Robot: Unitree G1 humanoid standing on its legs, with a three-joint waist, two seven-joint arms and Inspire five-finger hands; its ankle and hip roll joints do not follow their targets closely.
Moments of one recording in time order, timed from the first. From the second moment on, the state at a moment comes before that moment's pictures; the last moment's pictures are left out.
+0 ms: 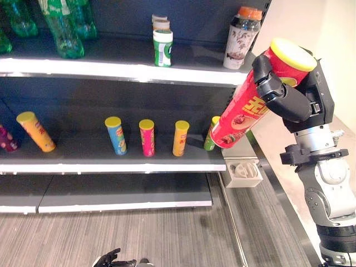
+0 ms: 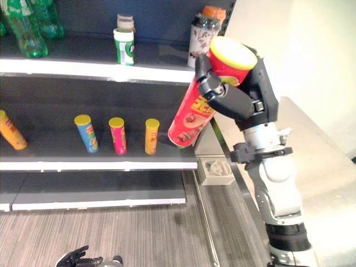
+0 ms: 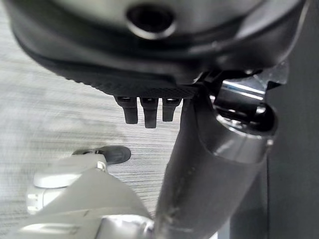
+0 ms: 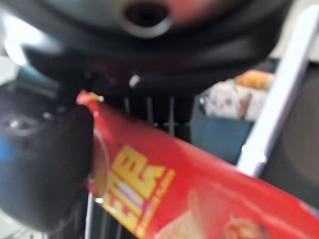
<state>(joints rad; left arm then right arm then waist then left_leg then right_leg) 0.18 0.29 0.00 0.88 -0.21 0.04 -0.02 -0.30 -0.64 -0.08 -0.33 0.50 -0.12 0.04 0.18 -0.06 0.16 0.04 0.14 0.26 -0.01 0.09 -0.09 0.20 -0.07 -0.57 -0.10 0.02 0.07</state>
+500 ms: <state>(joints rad) 0.19 0.25 -0.07 0.86 -0.20 0.05 -0.03 -0.24 -0.65 -0.04 -0.27 0.41 -0.04 0.05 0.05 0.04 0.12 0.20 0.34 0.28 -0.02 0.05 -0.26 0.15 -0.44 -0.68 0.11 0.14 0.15</state>
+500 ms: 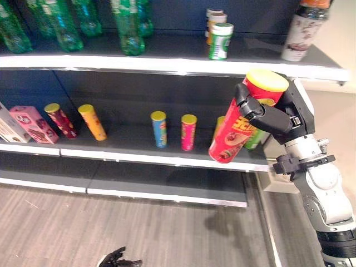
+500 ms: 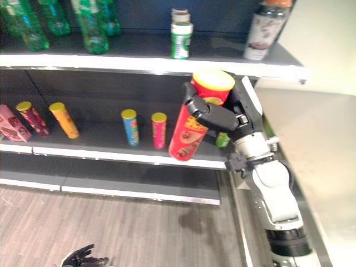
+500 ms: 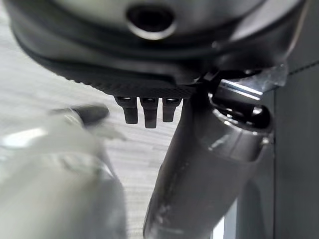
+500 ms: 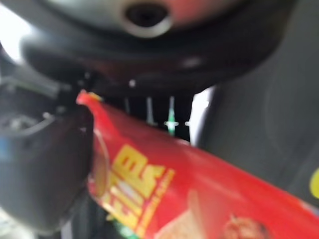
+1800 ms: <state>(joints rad) 0.18 0.26 -0.03 0.82 -0.23 0.05 0.01 -0.26 -0.58 0.14 -0.14 0.11 0.00 0.05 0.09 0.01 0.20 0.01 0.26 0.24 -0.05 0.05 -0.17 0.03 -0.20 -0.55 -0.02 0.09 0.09</state>
